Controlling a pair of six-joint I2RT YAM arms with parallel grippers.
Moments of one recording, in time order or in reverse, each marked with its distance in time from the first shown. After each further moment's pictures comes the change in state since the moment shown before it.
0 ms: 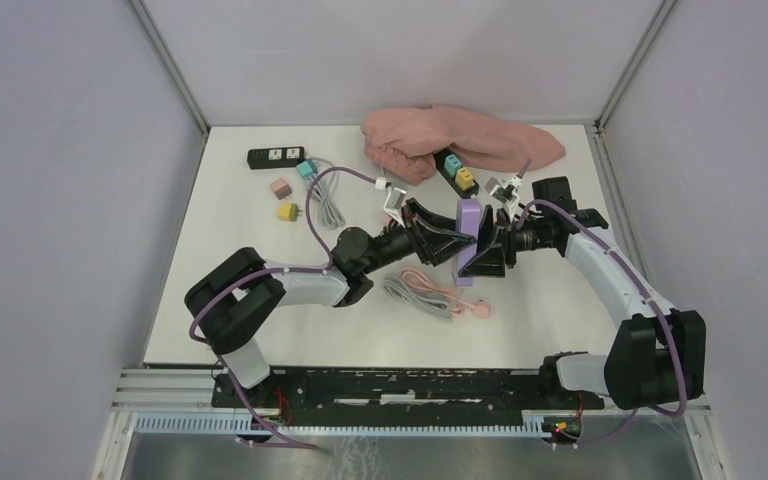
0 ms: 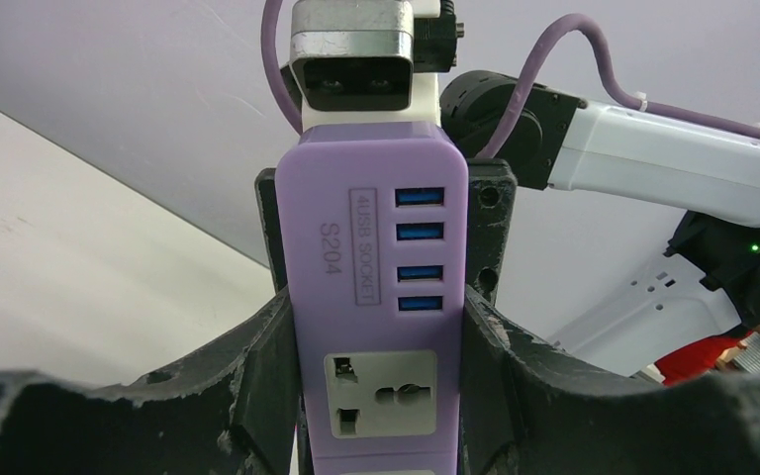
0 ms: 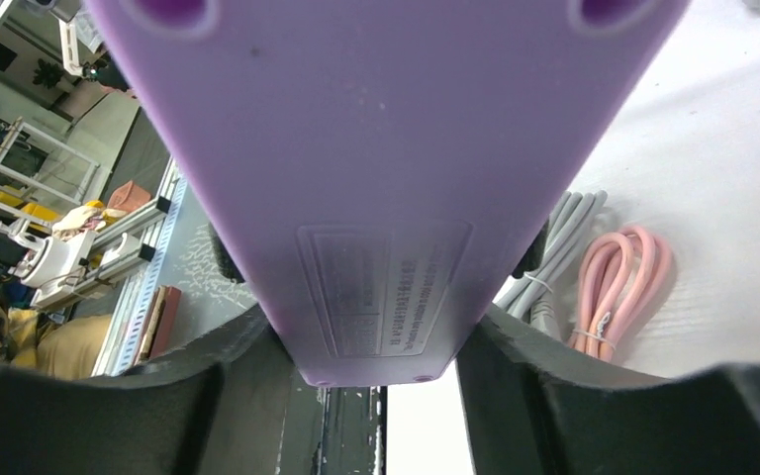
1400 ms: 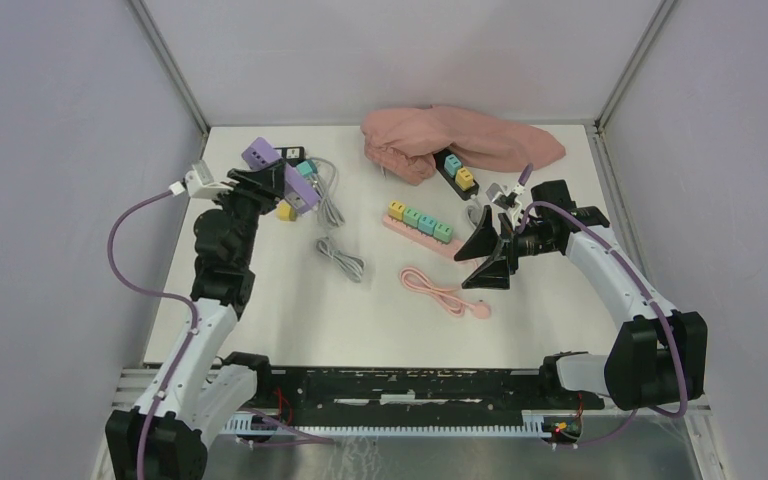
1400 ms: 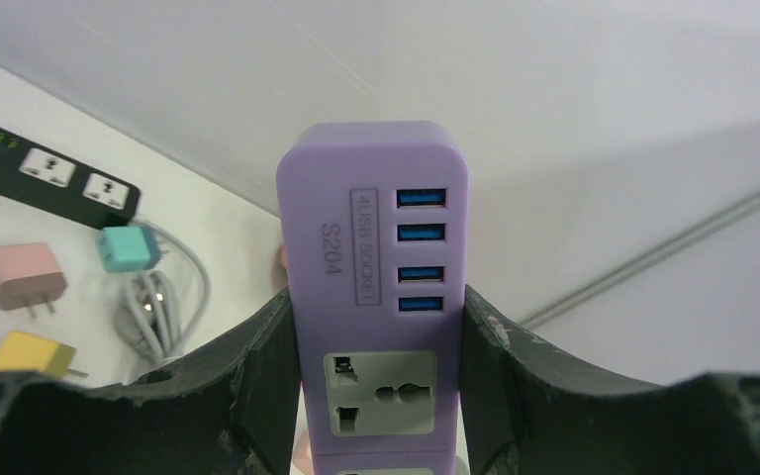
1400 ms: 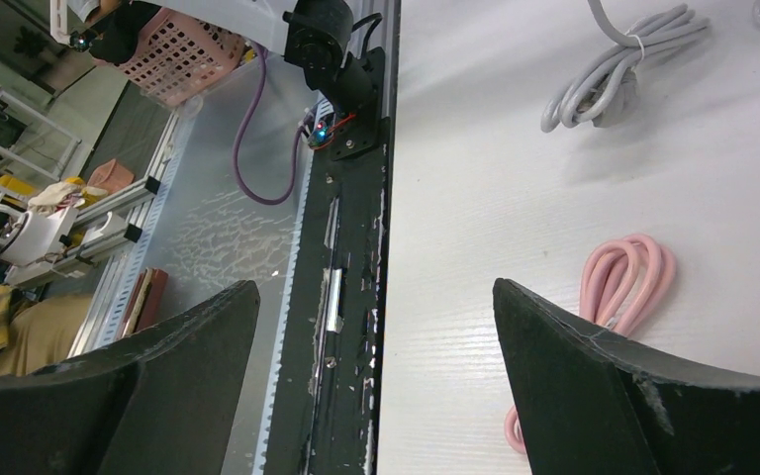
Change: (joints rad) left arm 0.746 -0.846 -0.150 -0.944 -0.413 -0.011; right arm -0.003 -0.002 0.027 -0.188 -0.013 -0.227
